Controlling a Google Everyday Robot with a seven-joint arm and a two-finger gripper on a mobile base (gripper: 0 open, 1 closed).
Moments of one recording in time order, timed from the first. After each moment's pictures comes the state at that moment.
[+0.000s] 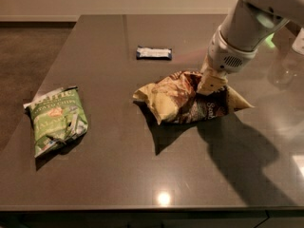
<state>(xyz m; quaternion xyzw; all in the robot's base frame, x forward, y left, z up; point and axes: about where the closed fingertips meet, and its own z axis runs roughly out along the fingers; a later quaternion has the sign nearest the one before) 0.533 -0.139 0.897 -0.64 0.75 0.02 0.16</state>
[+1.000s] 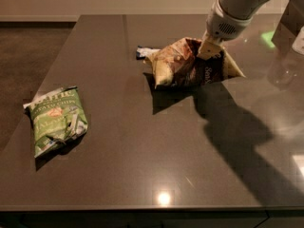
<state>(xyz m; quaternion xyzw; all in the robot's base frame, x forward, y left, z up) 0.621 -0.148 0.940 -0.59 0.78 -0.03 0.22</state>
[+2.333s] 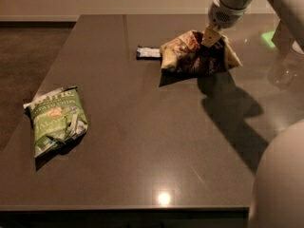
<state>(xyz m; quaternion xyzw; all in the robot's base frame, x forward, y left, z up) 0.703 -0.182 0.936 -0.51 0.83 -0.07 0.22</state>
